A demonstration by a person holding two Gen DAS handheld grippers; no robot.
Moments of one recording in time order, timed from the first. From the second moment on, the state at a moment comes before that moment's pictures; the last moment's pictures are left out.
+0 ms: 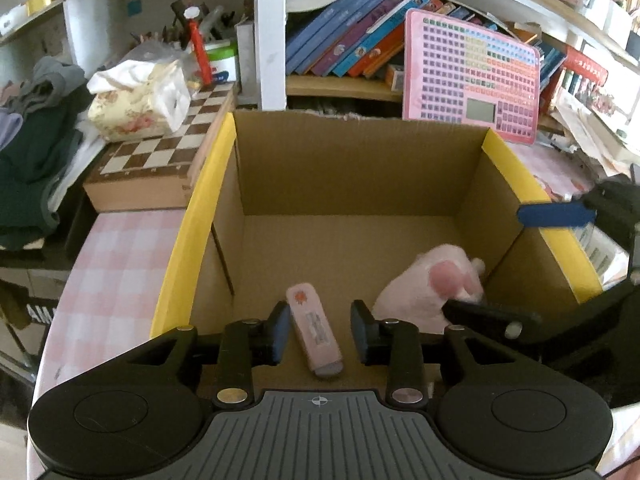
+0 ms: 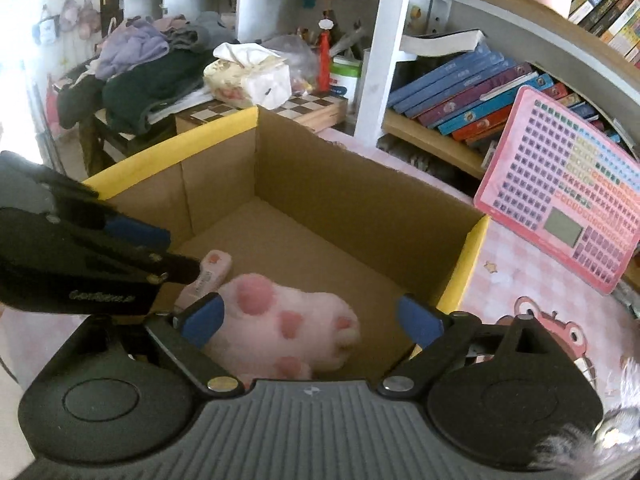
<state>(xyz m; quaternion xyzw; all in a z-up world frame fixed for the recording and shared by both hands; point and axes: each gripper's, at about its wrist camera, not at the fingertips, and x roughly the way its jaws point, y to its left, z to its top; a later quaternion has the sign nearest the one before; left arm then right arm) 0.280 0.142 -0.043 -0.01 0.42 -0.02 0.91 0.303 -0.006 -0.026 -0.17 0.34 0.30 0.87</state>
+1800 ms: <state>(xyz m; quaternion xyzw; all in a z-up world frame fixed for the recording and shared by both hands) 0.045 0.090 -0.023 -0.01 0.41 -0.07 0.91 0.030 -0.091 0.002 -0.05 0.36 0.07 0.93</state>
